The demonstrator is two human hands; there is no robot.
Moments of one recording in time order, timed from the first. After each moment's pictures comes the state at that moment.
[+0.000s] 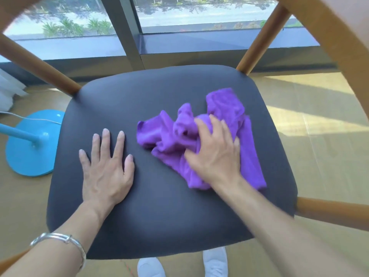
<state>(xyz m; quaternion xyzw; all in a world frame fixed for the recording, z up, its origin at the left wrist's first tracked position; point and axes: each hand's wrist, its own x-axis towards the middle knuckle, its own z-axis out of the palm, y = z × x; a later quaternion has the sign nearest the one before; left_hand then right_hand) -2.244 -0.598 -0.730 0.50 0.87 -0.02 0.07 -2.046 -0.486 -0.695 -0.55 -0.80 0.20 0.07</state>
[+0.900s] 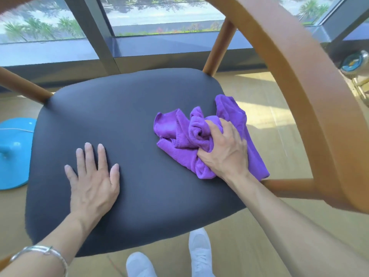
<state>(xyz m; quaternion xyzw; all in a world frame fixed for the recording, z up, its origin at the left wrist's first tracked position) -2.214 -0.607 -0.719 0.51 0.85 -0.06 0.12 -1.958 -0.470 -0.699 -0.61 -0.77 0.17 0.07</state>
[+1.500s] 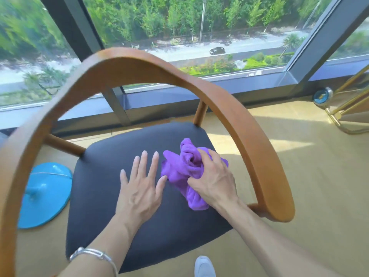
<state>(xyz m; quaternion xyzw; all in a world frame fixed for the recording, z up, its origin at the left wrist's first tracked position) -2.151 -0.543 -0.565 0.63 0.76 0.00 0.13 -1.974 -0.479 -0.543 -0.61 -0.74 0.28 0.12</state>
